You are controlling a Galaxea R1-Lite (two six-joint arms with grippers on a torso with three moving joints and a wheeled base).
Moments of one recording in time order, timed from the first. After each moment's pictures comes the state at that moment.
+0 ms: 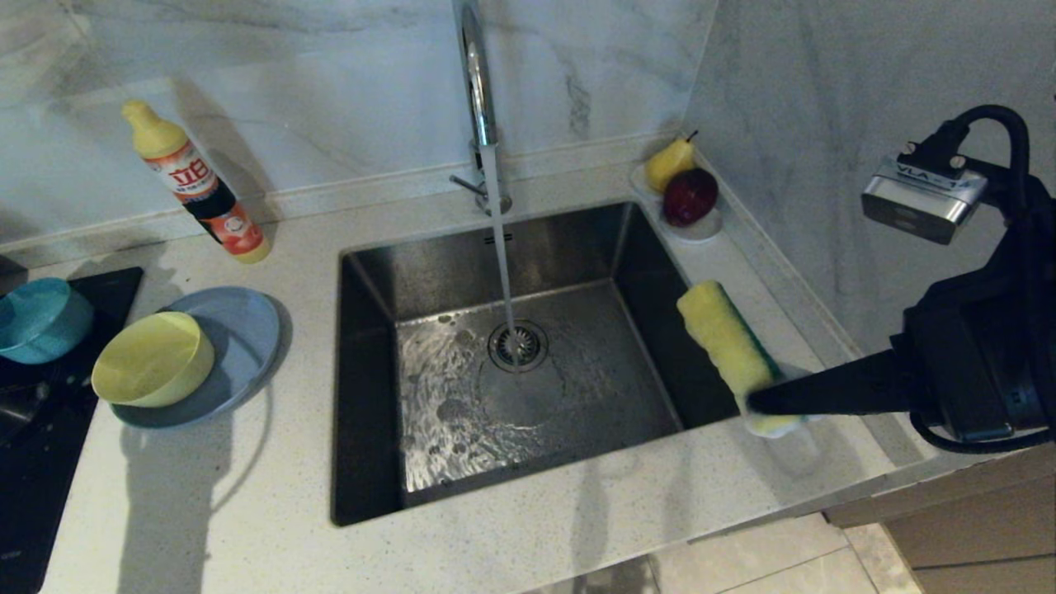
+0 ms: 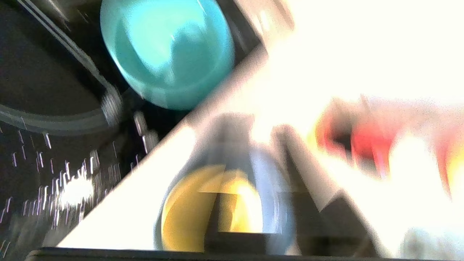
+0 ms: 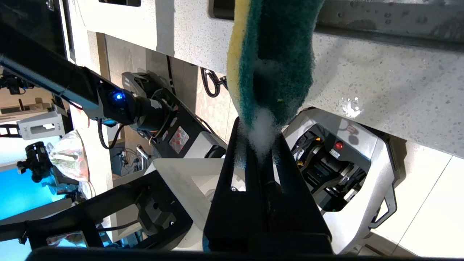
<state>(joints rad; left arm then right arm) 0.72 1.83 -1.88 0.52 -0.33 -0.67 0.62 1.38 -1.39 0.59 0.40 0.38</state>
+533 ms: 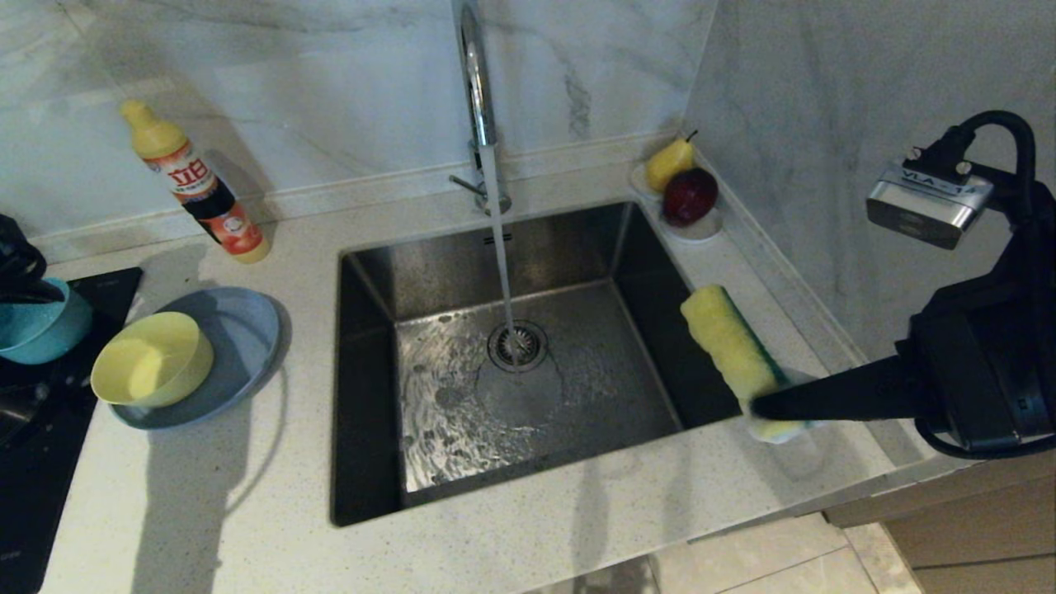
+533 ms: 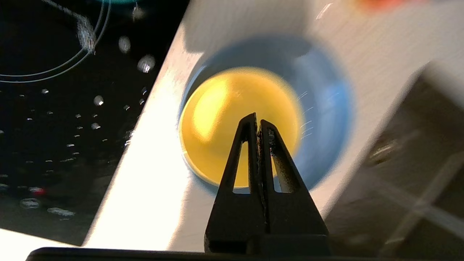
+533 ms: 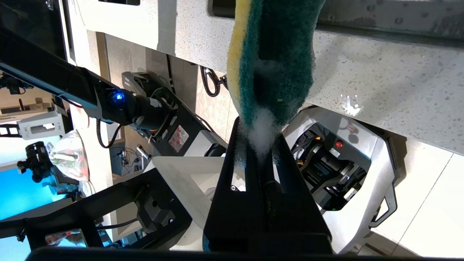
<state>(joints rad) 0.56 1.80 -1.80 0.72 -0.28 -0.29 0.62 1.37 -1.37 0.59 0.40 0.38</state>
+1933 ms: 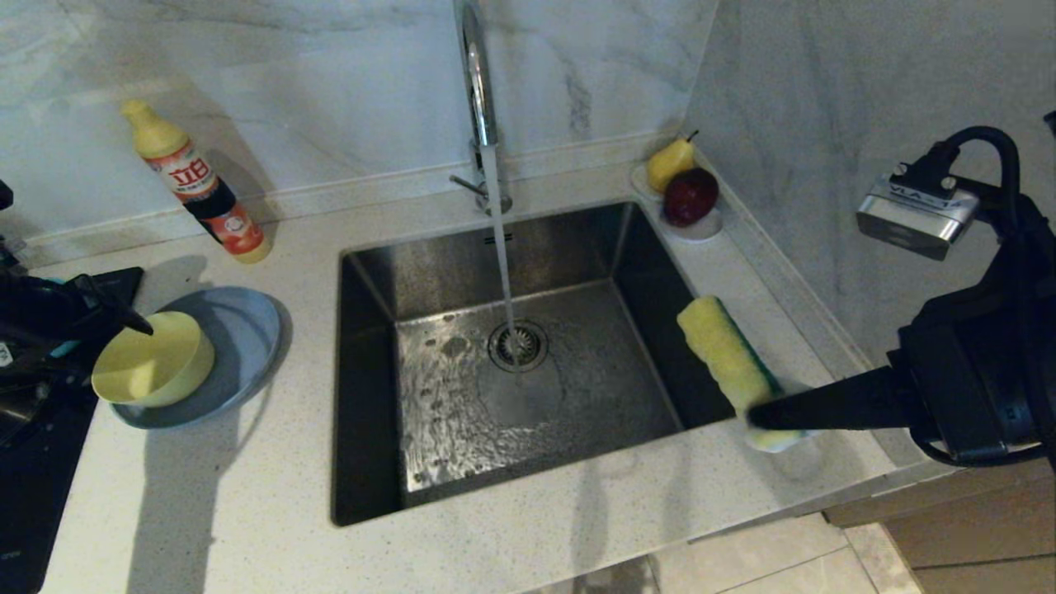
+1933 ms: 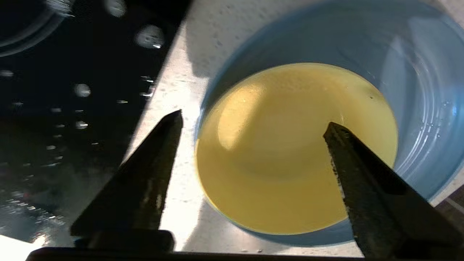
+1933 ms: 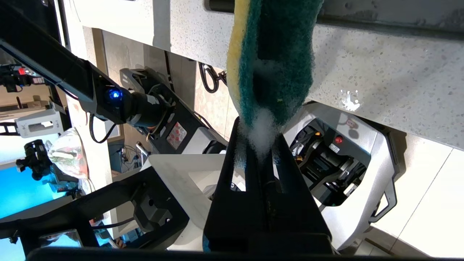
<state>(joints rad) 0.51 1.96 -1.79 0.71 -0.17 -0.33 0.62 1.37 -1.36 0.59 0.40 0.38</state>
